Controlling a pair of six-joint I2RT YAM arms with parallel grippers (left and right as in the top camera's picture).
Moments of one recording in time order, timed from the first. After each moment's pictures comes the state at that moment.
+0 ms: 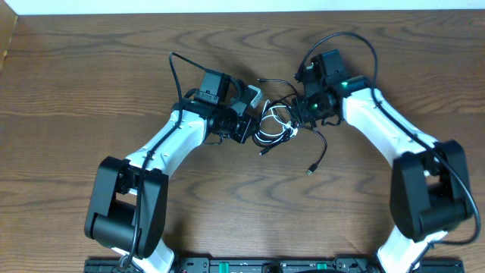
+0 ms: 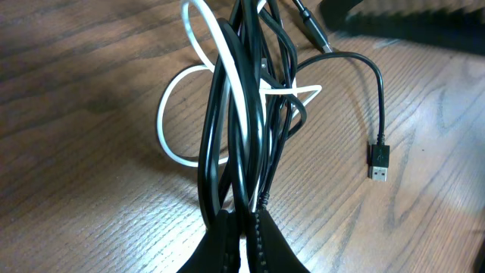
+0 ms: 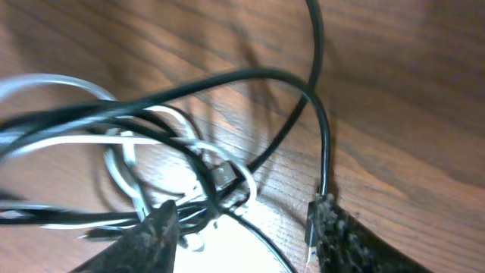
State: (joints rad) left arm -0.34 1.78 1.12 -0.47 0.58 0.12; right arm 0.32 1.86 1.33 -0.62 -0.22 0.07
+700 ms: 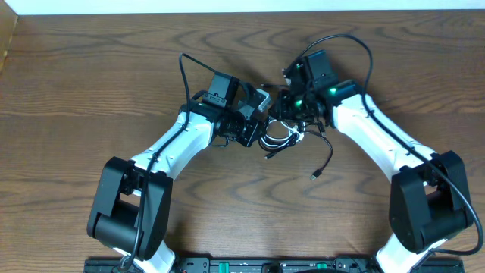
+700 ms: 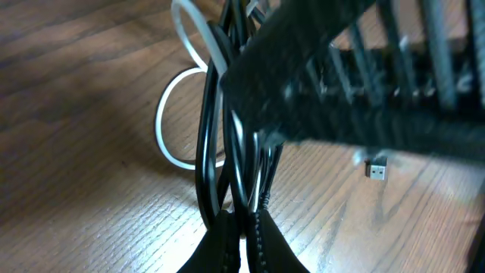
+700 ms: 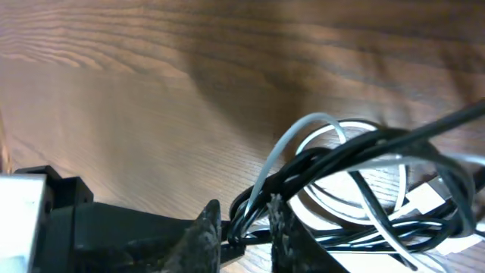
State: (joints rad) left arm -0.39 1.78 1.12 -0.47 0.58 0.13; right arm 0.42 1.83 1.33 -0.56 -0.43 0.54
